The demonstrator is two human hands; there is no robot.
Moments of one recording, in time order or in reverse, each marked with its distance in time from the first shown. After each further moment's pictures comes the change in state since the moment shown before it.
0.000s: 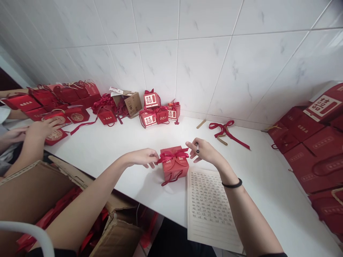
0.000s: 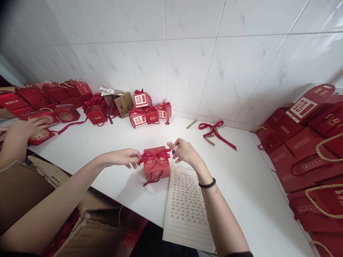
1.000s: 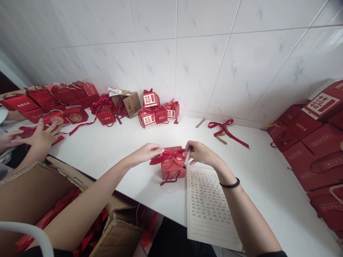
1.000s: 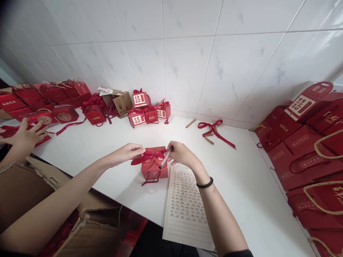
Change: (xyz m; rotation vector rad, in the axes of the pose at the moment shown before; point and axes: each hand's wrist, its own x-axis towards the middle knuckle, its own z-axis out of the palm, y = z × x) left_hand 0.007 0.004 0.009 -0.196 0.213 0.255; right_hand -0.001 0.002 0.004 -0.006 -0.139 -0.064
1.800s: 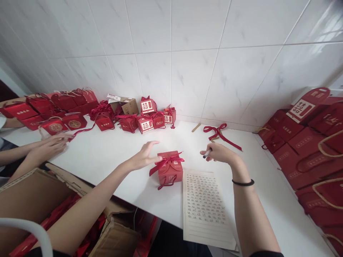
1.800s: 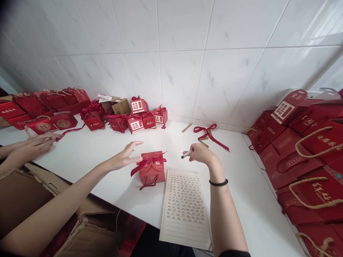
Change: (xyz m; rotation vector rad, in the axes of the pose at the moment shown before) left_hand -0.008 0.001 0.002 0.283 0.155 0.132; right_hand -0.026 0.012 -0.067 -0.356 0.146 0.196
